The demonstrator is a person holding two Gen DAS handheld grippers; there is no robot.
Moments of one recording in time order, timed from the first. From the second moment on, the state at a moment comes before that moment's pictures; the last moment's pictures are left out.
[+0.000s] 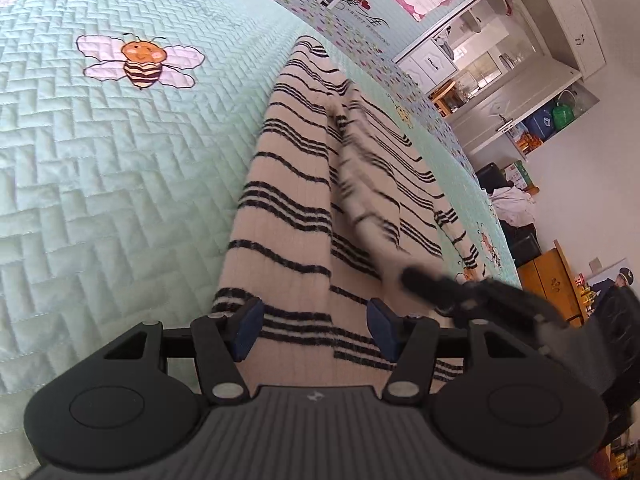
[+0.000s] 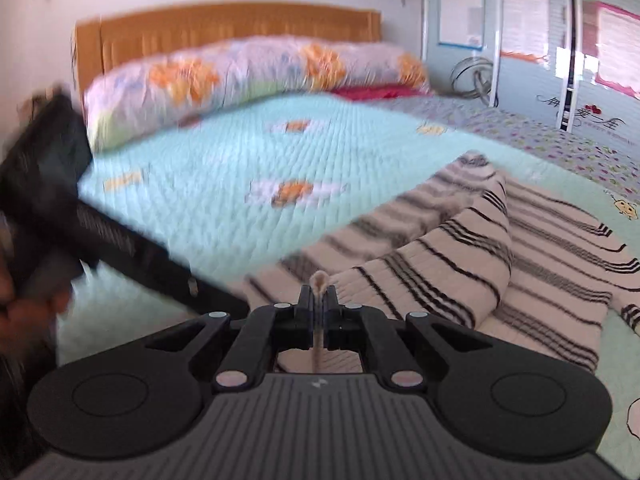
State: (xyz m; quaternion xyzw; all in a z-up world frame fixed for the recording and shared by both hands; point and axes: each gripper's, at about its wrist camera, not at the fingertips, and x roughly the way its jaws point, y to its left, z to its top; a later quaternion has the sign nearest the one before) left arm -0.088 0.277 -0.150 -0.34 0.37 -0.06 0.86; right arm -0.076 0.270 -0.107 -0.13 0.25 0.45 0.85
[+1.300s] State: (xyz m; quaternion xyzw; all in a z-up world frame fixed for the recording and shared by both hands) left arm -0.023 0.180 -0.136 -0.20 0.43 -0.10 0.87; right arm -0.097 0.001 -0.190 0.49 0.28 0.20 0.80
